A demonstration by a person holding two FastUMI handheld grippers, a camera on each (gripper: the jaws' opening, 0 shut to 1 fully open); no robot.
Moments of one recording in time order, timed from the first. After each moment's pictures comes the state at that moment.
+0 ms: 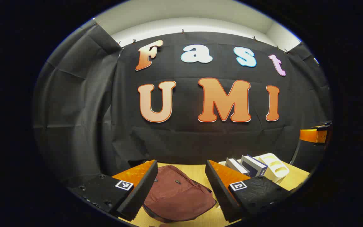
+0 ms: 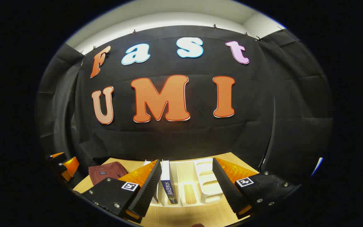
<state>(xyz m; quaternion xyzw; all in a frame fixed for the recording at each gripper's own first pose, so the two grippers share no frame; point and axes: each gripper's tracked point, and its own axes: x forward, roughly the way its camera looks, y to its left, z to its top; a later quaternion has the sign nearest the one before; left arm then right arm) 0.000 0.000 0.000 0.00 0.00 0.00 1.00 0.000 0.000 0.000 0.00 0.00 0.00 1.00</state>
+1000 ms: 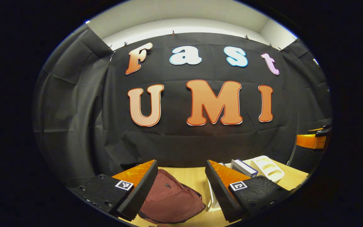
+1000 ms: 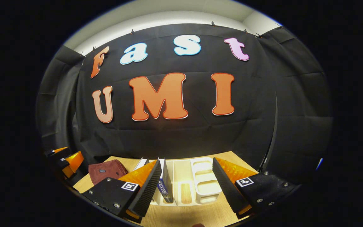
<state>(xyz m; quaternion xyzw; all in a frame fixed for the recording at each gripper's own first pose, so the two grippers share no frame) 0.011 -0.049 0.016 0.01 -0.01 -0.02 1.00 0.004 -0.021 -0.005 0.00 0.01 0.02 1.00</state>
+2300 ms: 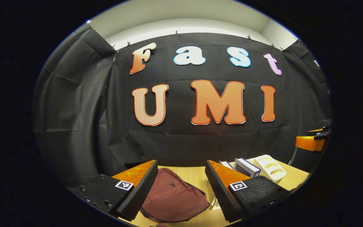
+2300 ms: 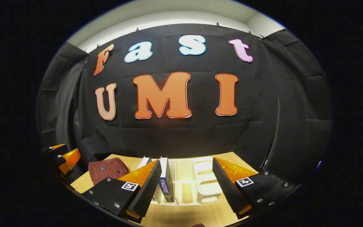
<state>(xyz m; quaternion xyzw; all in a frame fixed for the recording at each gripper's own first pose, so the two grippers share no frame) 0.001 -0.031 0.014 0.02 -0.01 -0.01 1.00 0.001 -0.008 -0.009 -0.02 0.01 0.02 1.00</state>
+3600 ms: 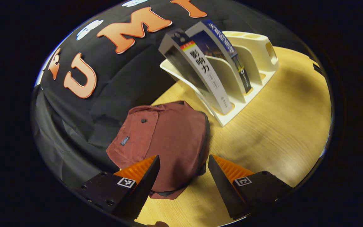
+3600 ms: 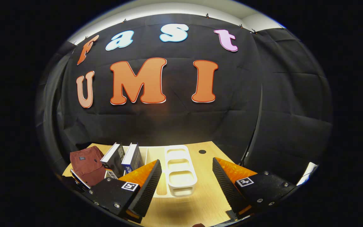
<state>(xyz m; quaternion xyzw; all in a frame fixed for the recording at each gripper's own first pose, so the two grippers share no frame) 0.017 -0.053 -0.300 0.37 0.30 -0.11 0.87 0.009 -0.099 -0.036 -0.04 0.07 -0.06 1.00</state>
